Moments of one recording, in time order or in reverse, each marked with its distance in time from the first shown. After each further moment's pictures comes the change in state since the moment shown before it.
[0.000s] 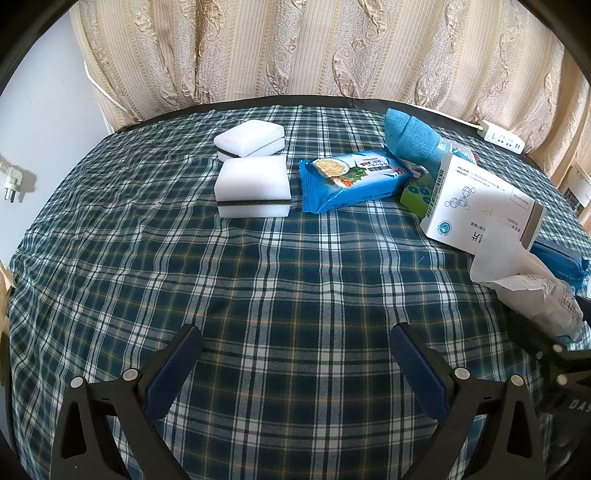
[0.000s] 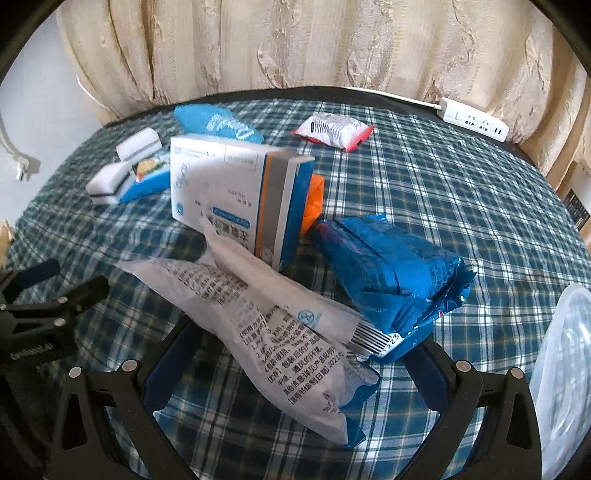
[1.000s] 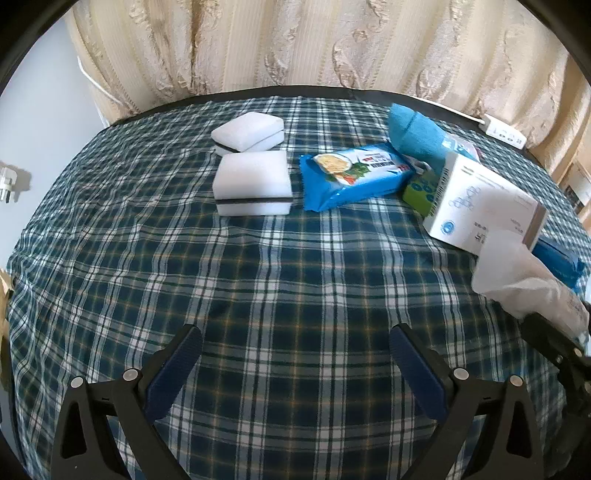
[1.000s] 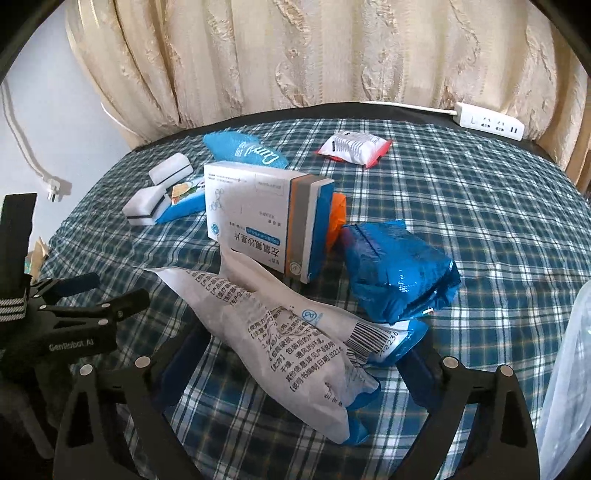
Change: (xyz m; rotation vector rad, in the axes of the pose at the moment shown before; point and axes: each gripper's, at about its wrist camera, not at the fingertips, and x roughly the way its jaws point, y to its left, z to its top) left arm 0.006 0.006 0.015 -0.003 0.054 -0.009; right arm -0.014 -0.004 -0.003 0.036 -0.060 0.141
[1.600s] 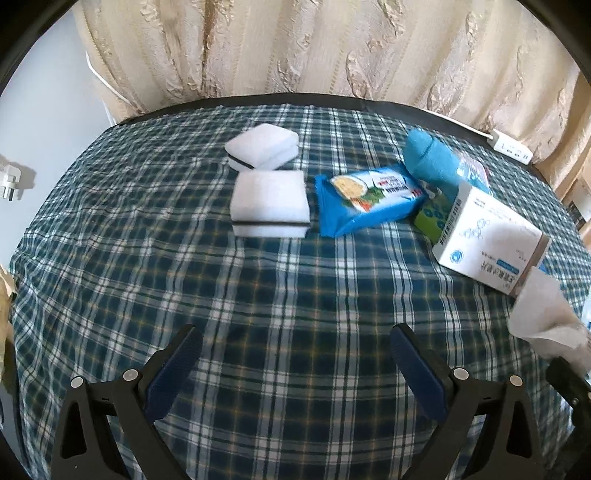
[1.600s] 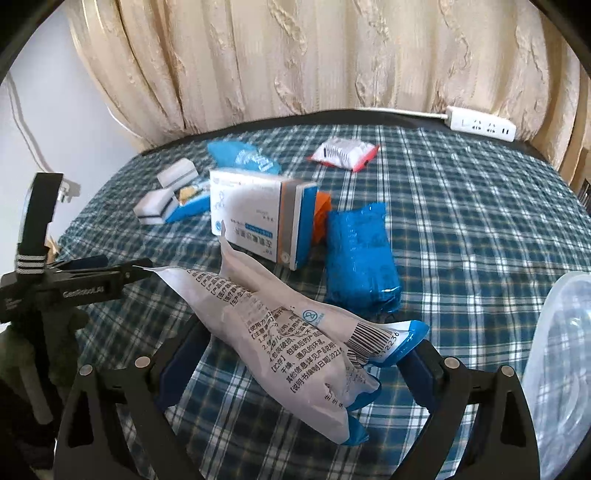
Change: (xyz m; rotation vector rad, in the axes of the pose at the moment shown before) left arm -0.006 0.012 0.011 -0.023 -0.014 -0.002; right arm -0.030 -0.012 -0.007 -0.006 -0.019 0.023
